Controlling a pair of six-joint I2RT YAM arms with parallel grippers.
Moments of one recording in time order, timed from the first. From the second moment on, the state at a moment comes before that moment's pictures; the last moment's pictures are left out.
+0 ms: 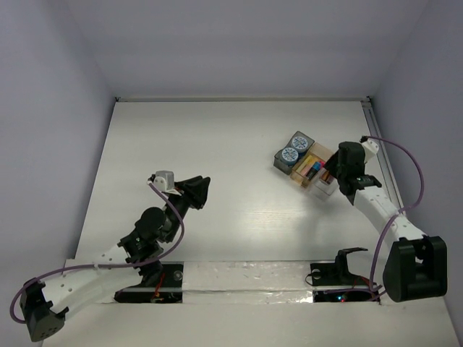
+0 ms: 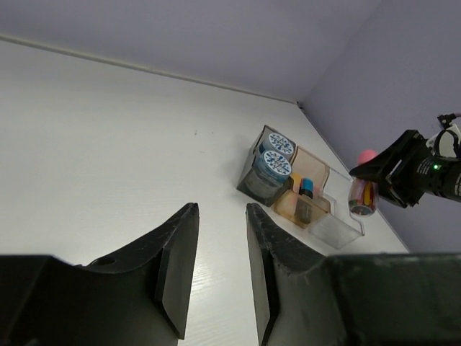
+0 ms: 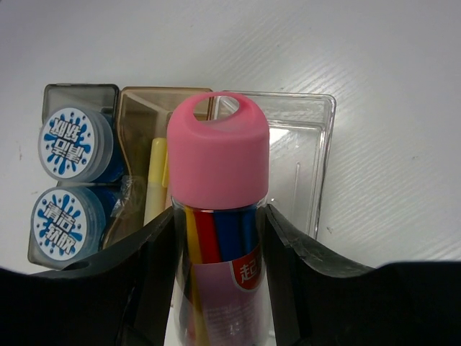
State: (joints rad) left arm -0.95 0.50 0.28 0.35 -0.54 -0.42; right arm 0.10 1.15 0.70 -0.18 0.40 0.67
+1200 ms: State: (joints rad) left arm -0.95 0.51 0.28 0.36 -0.54 -0.41; right arm 0.09 1.06 0.67 -0.16 0.38 0.66
